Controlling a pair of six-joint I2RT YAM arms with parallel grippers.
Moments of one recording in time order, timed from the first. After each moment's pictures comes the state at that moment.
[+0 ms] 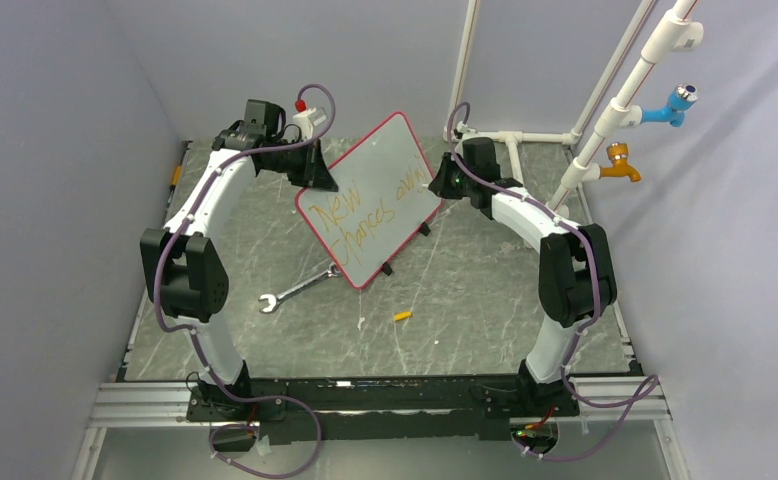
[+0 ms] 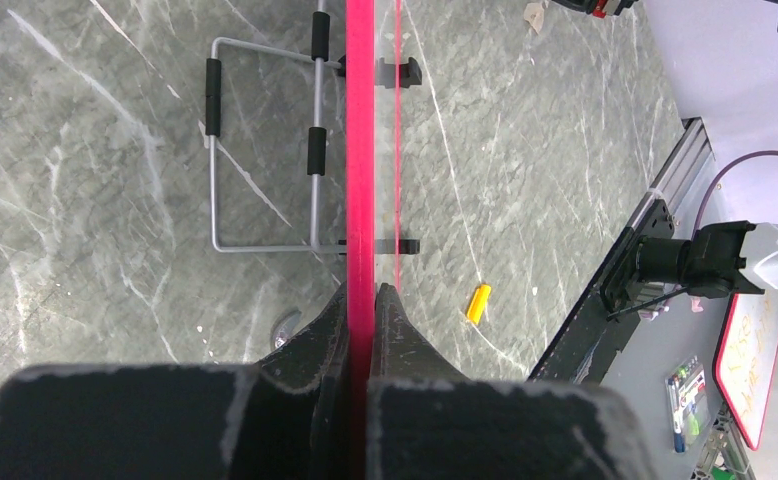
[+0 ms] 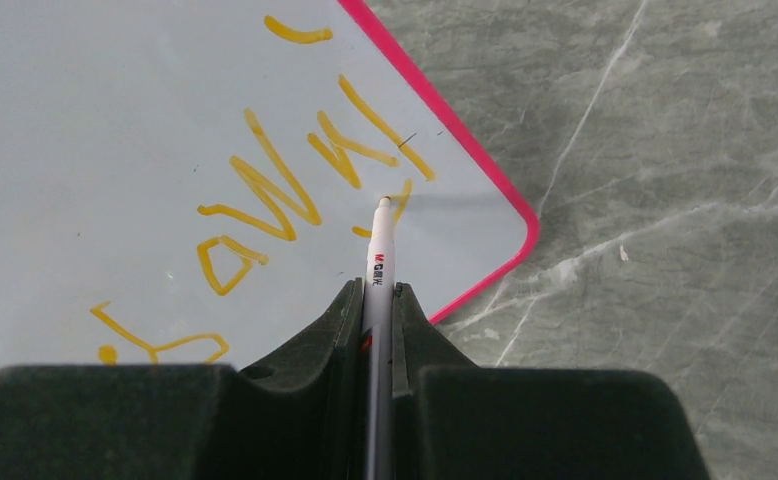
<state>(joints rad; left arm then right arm) -0.18 1.84 1.75 -0.80 0.76 0.01 0.30 1.80 1.30 -0.08 -0.17 0.35</state>
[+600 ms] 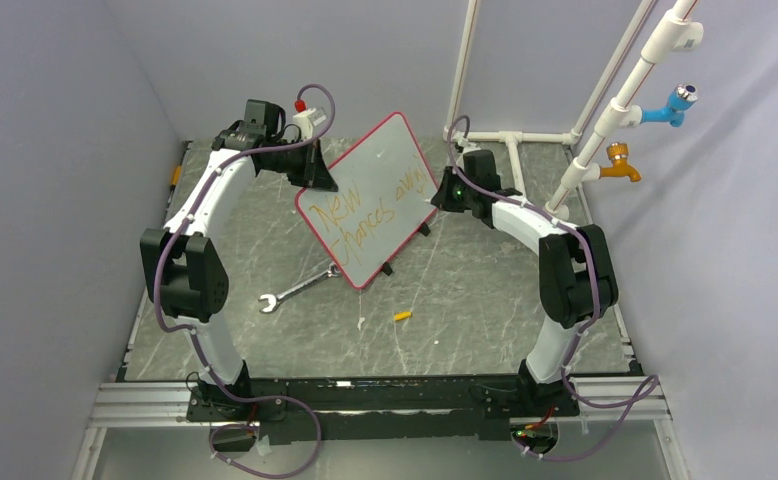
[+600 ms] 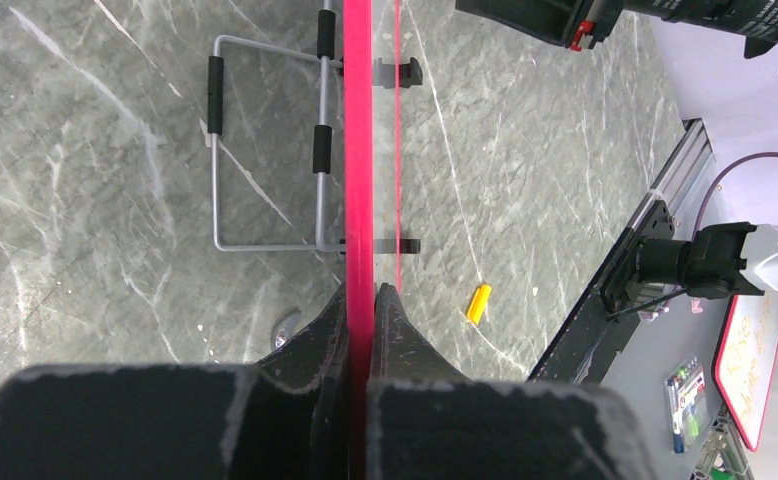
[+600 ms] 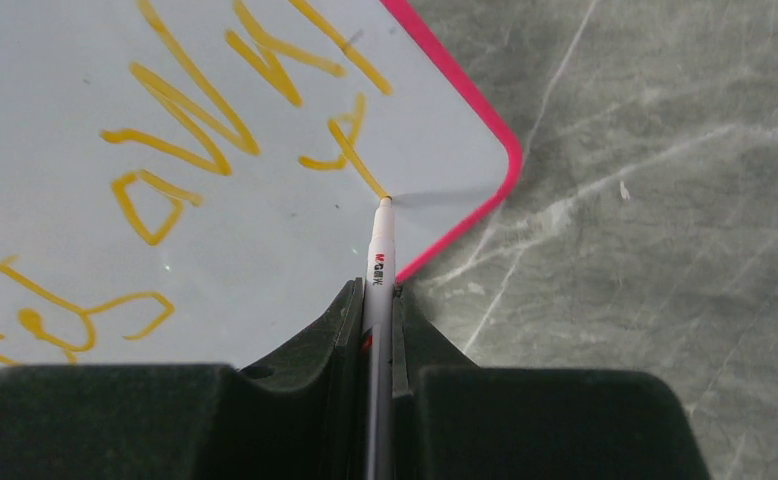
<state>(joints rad) -0.18 1.84 1.75 -0.80 0.76 0.01 0.29 1.80 1.22 -0.06 -0.18 0.35</state>
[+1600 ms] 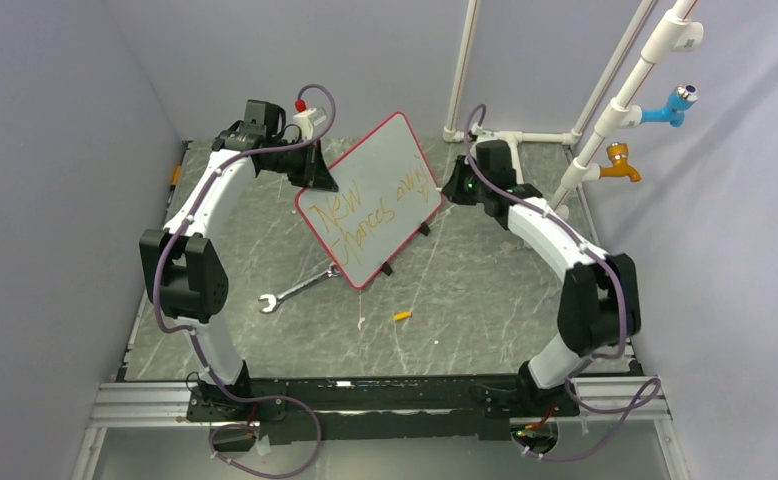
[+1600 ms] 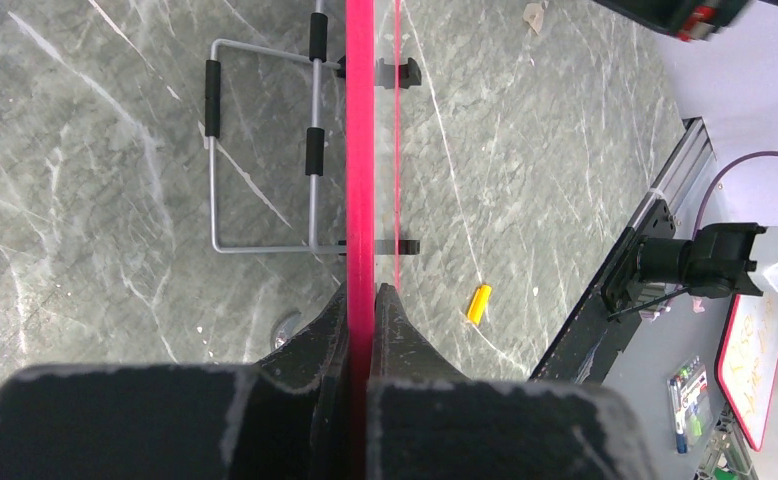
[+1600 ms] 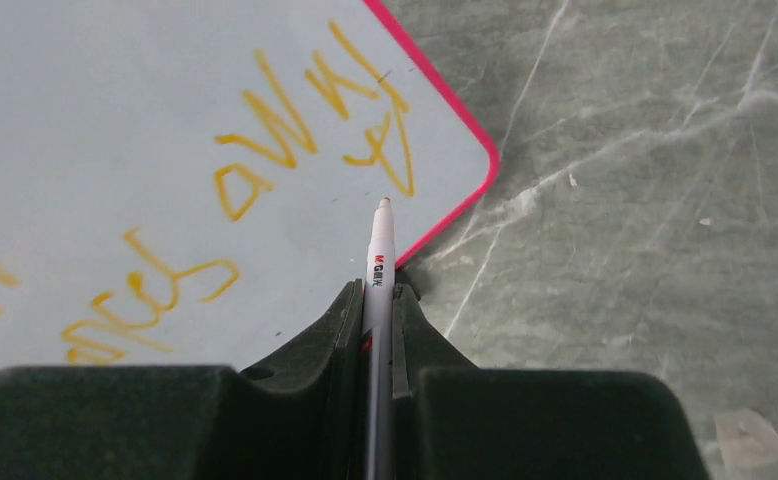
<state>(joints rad) -0.19 1.83 1.74 -0.79 0.76 0.01 0.29 1.65 1.24 -0.19 -0.11 0.34</state>
